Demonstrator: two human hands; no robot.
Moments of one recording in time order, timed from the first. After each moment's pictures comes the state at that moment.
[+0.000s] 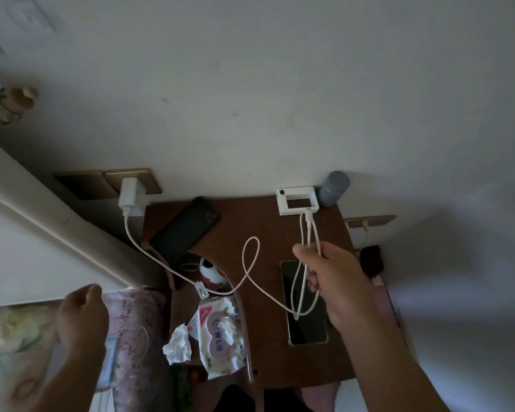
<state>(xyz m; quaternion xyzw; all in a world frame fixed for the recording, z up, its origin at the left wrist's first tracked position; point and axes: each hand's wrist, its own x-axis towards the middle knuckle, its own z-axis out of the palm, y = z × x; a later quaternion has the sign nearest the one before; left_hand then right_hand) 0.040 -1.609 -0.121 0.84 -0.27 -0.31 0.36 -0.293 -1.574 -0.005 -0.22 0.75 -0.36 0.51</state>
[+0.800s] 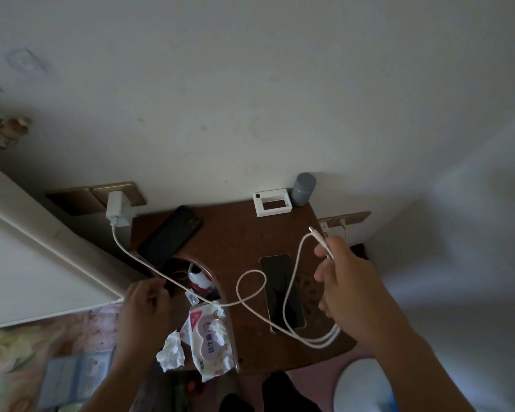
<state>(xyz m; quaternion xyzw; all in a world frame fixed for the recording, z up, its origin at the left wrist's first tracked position) -0.054 -1.564 -0.074 0.72 -0.59 -0.28 0.25 -0.332 -1.500 0.056 -0.51 0.77 -0.22 0.31</state>
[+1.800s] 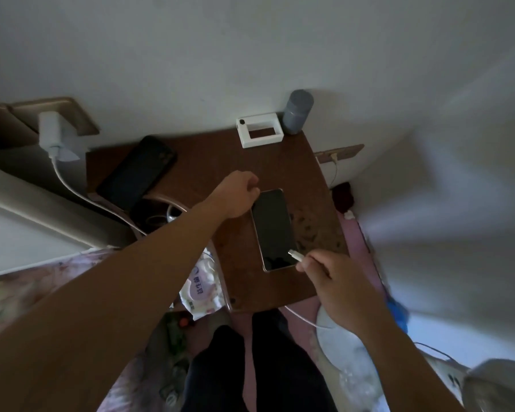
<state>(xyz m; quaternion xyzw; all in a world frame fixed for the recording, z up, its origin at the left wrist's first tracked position) -0.208 -1.650 -0.122 0.48 -0.77 -0.42 -0.03 -0.317 -1.445 -0.044 -0.45 0.80 -0.14 0.37</state>
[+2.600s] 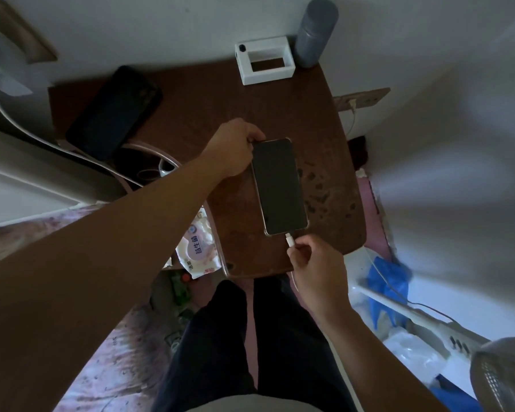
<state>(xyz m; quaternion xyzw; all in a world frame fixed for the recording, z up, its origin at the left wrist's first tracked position) -0.213 -1.647 -0.144 0.48 -0.78 -0.39 -0.01 -0.292 -1.418 -0.151 -0.38 0.86 -0.14 0.31</state>
